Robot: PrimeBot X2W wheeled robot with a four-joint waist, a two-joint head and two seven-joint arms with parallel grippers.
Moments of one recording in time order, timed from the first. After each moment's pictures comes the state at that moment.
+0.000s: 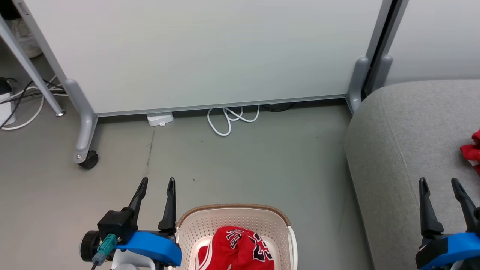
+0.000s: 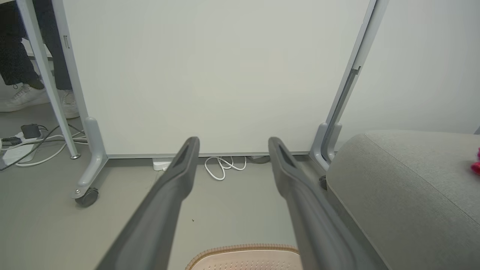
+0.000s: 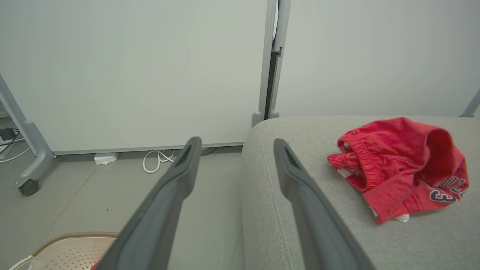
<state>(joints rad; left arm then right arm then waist) -0.12 0.05 -0.14 0.40 -0.23 -0.13 -0.26 0.03 -0.07 -0.25 0.02 0.06 0.13 -0.04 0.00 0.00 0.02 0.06</state>
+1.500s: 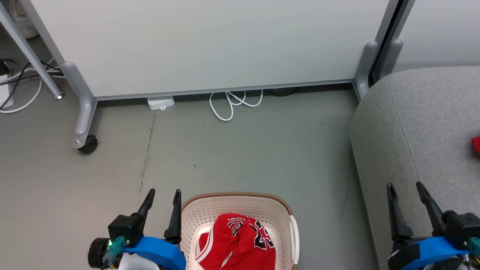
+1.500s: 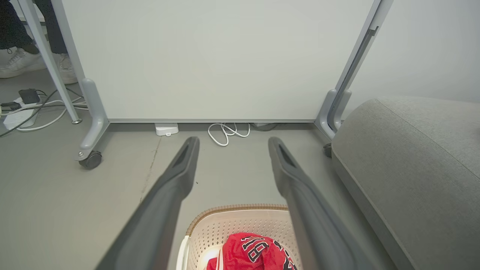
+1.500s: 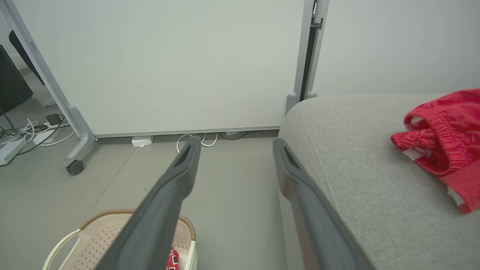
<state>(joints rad) -0.13 0.05 -0.17 0.50 -0.23 -0.13 -0.26 0.03 -0.05 -0.13 0.08 0.10 0.13 -0.10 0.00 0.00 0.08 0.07</state>
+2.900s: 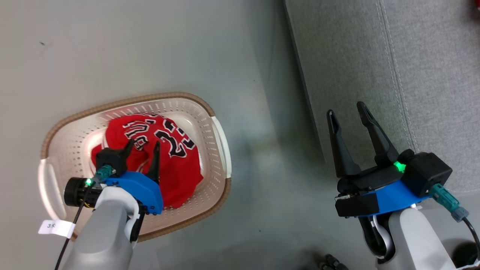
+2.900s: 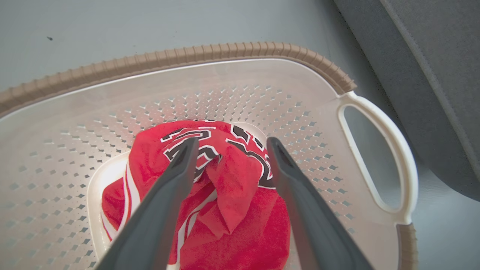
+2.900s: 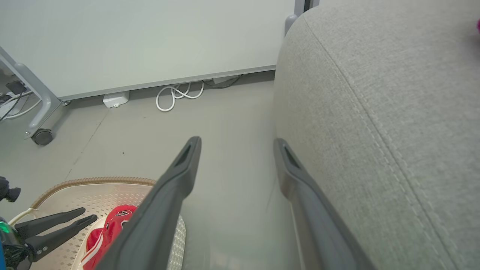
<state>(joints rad) -0.57 0.13 -0.27 0.96 -0.26 -0.13 -0.26 -0.28 -0.05 0.15 0.10 0.21 0.13 -0.25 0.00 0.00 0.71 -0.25</state>
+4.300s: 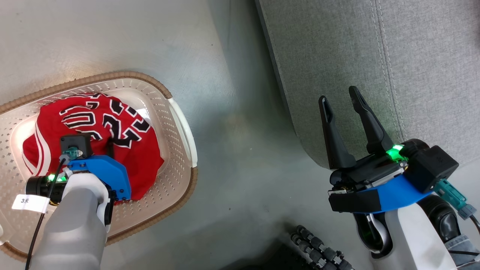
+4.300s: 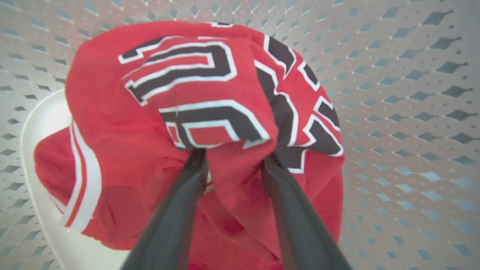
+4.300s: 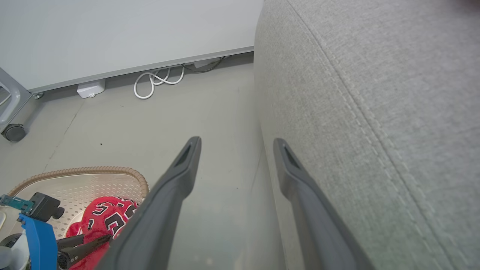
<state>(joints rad) -0.74 0.20 -0.25 1.22 -0.32 -0.03 -0.21 -0.32 -0.05 0.21 0.04 0.29 0.13 -0.26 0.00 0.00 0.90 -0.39</state>
